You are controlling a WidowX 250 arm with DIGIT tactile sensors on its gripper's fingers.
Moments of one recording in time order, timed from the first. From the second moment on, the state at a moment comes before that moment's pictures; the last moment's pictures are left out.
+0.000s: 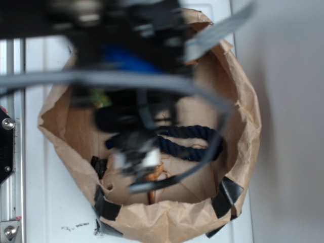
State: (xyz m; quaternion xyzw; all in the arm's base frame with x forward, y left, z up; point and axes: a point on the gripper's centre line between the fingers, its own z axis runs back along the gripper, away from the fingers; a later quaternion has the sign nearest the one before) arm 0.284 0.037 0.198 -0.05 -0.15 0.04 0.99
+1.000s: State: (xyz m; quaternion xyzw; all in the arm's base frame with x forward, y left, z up) arm 0.251 0.057 0.119 0.01 -0.11 0.02 0.99
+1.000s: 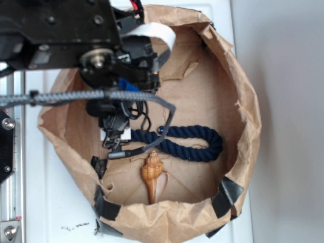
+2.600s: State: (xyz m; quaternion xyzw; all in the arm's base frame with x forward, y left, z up) arm 0.275 0.079 0.083 0.02 -0.12 0.00 0.99
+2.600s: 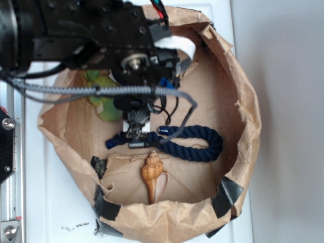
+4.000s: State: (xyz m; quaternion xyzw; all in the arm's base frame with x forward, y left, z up) arm 0.250 0.094 0.079 0.04 -0.08 0.00 1.00
